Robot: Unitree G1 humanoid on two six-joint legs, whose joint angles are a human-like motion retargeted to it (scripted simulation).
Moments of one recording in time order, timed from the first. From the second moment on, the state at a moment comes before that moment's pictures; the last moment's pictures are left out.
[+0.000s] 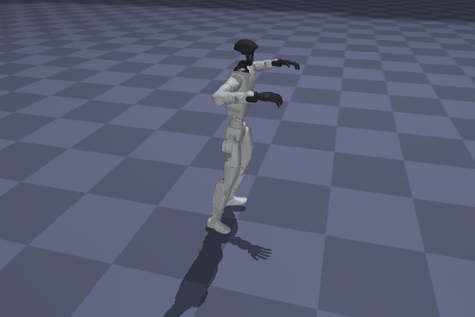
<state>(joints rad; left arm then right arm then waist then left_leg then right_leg) 0.61 1.34 0.89 -0.31 -0.16 -0.19 -0.12 0.39 -1.31 -0.60 -0.18 0.05 -0.16 0.09 -0.02 -0.07 -0.02 -0.05 0.07 0.30 0.22 -0.47 -0.05 0.02 -0.19 -0.36 0.11 -0.33 0.19</state>
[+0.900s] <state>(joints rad) 0.54 1.47 0.86 -0.27 -0.15 -0.21 -0.10 0.30 -1.38 -0.56 -0.18 0.05 -0.18 0.05 -0.03 -0.07 -0.03 -0.05 0.07 0.31 0.20 -0.46 -0.04 0.02 -0.18 -0.34 0.10 -0.33 0.19</state>
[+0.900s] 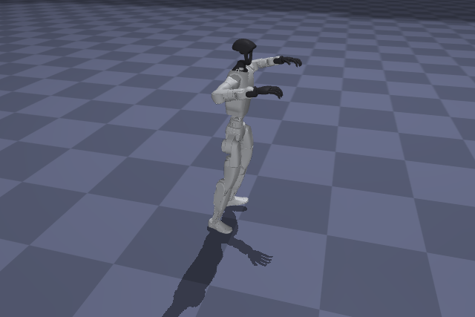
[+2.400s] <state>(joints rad) -0.14 0.78 -0.15 -0.19 -0.31 -0.34 0.65 -0.11 -0.91 0.21 -0.18 0.12 -0.31 -0.56 -0.24 0.04 0.52 -0.71 0.08 0.08 0.97 -0.30 0.05 -0.73 -0.24 -0.34 0.28 -0.35 0.10</state>
